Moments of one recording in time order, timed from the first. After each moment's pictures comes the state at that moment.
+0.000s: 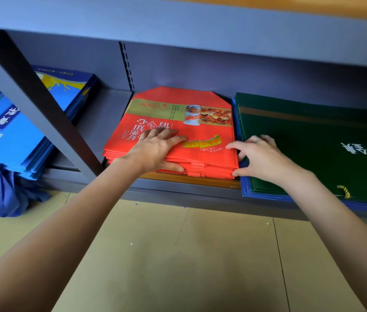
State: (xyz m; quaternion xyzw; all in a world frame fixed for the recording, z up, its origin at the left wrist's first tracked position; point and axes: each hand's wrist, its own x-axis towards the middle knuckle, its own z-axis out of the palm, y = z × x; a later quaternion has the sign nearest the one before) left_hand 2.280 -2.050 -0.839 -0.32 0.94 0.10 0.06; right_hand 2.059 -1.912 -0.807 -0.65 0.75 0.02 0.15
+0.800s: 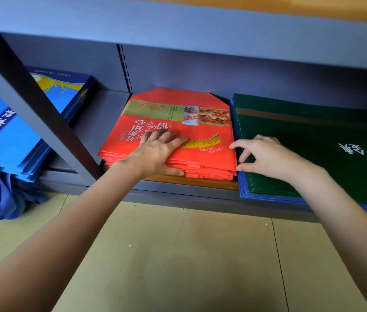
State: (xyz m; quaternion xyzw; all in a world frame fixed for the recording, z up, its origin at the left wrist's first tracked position) left_hand 2.277 -2.041 -0.837 -0.32 0.94 0.11 0.06; right_hand 2.054 -1.910 -0.789 -0.63 0.75 0.01 0.19
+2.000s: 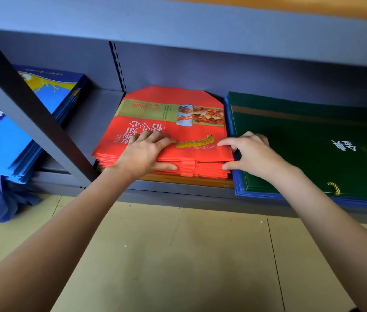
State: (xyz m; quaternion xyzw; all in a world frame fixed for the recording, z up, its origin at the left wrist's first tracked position) left_hand 2.286 -2.043 -0.846 -0.34 0.93 0.09 0.00; right_hand 2.063 -1.913 -0.802 -0.61 0.78 -0.03 0.17
